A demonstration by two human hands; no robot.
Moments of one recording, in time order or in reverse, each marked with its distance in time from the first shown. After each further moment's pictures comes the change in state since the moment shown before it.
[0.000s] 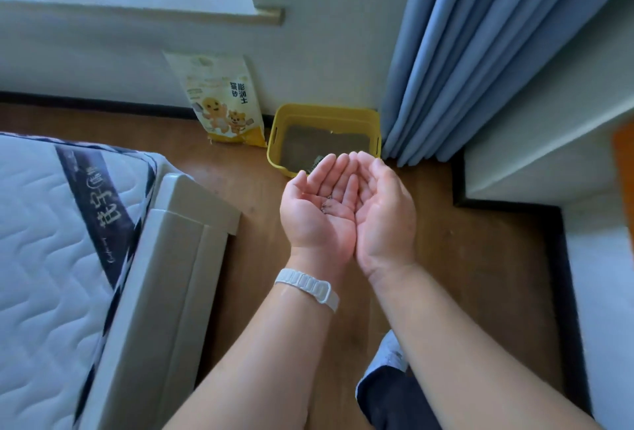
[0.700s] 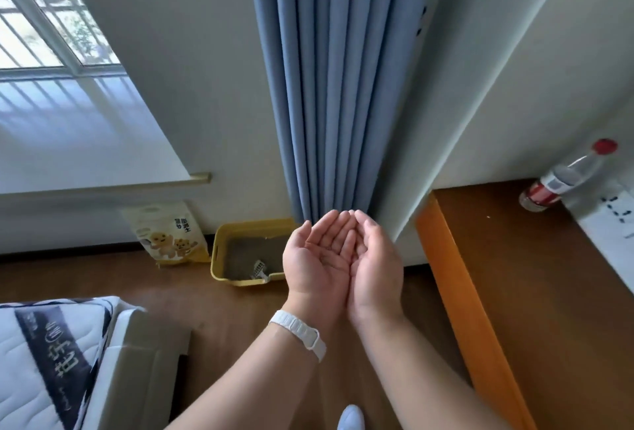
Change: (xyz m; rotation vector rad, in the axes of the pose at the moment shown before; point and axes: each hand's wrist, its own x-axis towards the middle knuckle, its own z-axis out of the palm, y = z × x) left_hand -0.193 -0.079 0.205 0.179 -0.220 -0.223; right_hand -0.103 -0.265 0.011 0.074 0.138 -0.212
